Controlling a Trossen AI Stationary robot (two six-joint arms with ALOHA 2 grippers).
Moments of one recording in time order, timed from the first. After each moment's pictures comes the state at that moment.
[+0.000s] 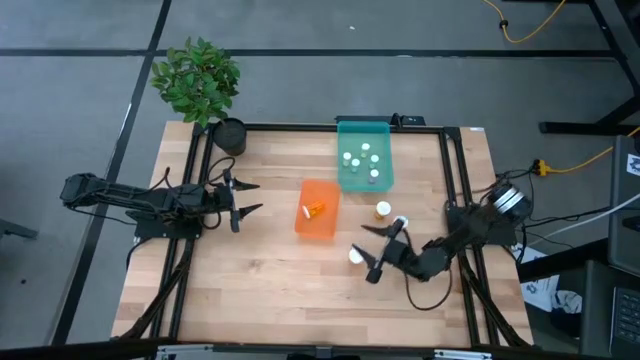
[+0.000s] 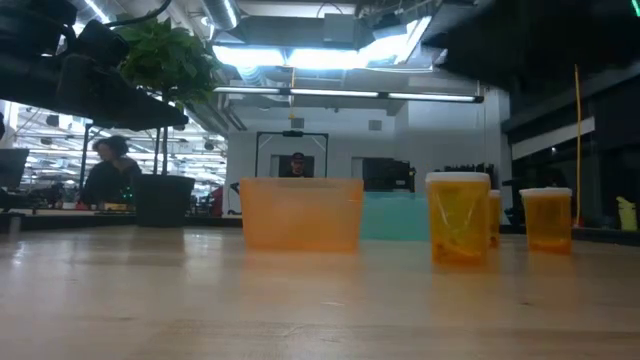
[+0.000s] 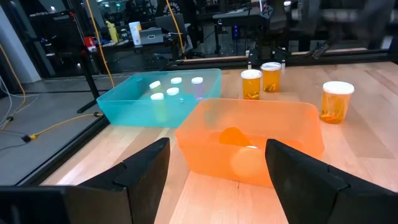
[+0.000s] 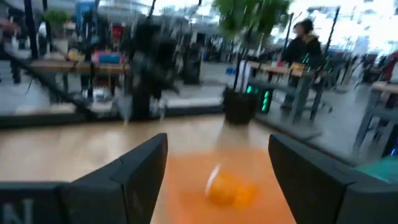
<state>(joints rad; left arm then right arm) -0.06 0.35 0.01 0.22 -0.35 0.06 0.66 1.80 0.49 1.48 1.13 -0.20</state>
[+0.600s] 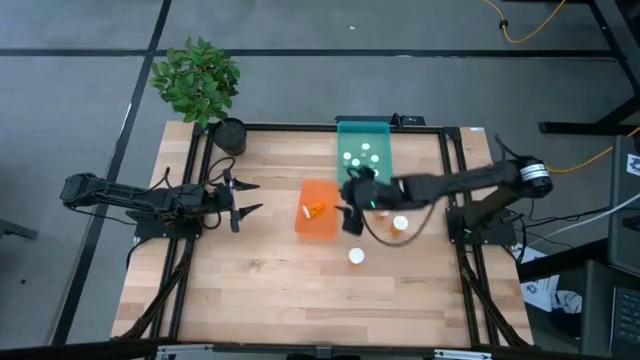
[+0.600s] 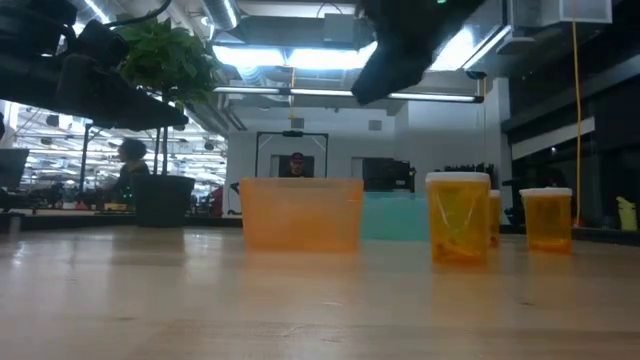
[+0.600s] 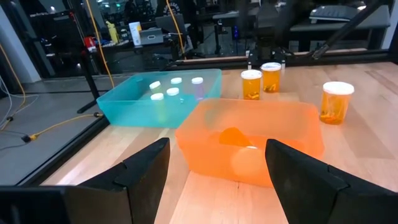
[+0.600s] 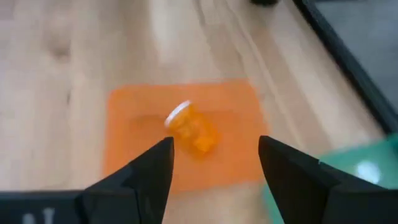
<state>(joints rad) -0.06 0.35 0.01 0.22 -0.35 0.06 0.09 1.51 1.13 -0.38 0.31 0.17</state>
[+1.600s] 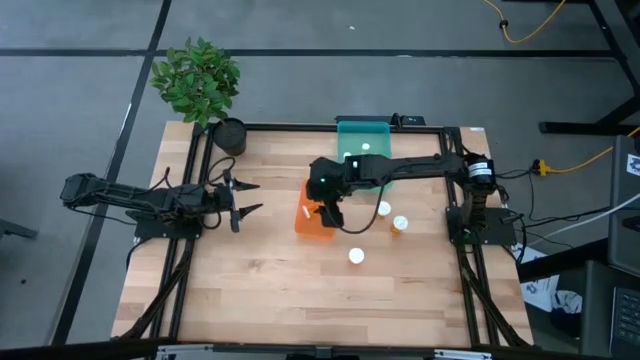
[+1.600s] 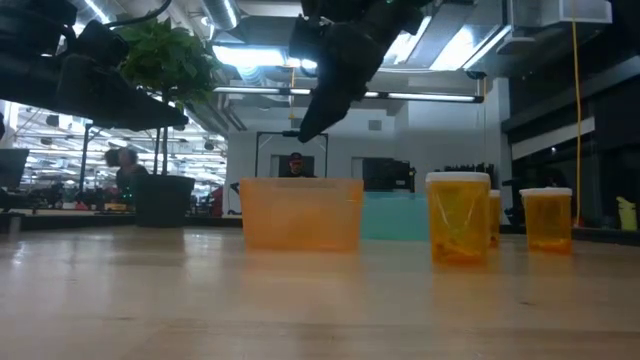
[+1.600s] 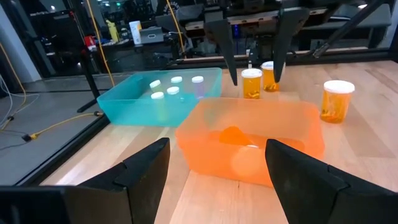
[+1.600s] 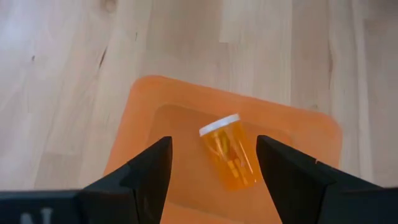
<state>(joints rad) -0.06 0.35 0.01 0.21 -0.35 0.06 -0.08 1.92 1.57 -0.63 -0.12 -0.16</state>
